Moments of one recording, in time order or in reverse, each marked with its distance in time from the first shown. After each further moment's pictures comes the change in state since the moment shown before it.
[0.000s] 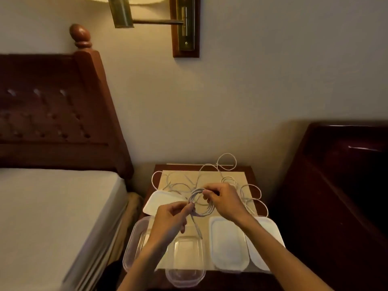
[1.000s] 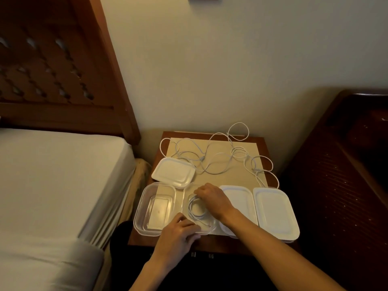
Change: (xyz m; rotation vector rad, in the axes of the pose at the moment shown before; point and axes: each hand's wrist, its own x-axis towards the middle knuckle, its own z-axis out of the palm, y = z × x) left_hand -0.042 -0.154 -0.012 0.844 -0.148 0.554; right_hand -0.004 0.105 0.114 -0.722 -0.277 -0.327
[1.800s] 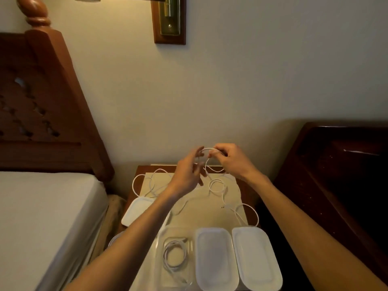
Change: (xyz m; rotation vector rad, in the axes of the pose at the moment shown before) left_hand 0.274 0.059 -0.082 -0.567 0.105 -0.096; right_hand 0.051 0.104 -0.221 0.558 0.363 0.255
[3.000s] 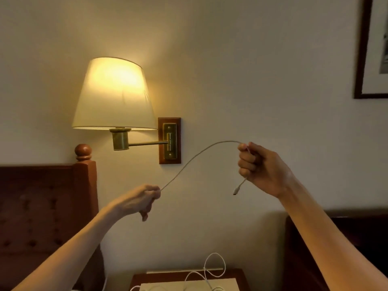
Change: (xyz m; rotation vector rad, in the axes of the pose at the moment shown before) left_hand 0.048 0.156 -0.207 0.129 -0.210 -0.076; right_hand -0.006 -0.189 -0.209 1.155 -0.110 -0.167
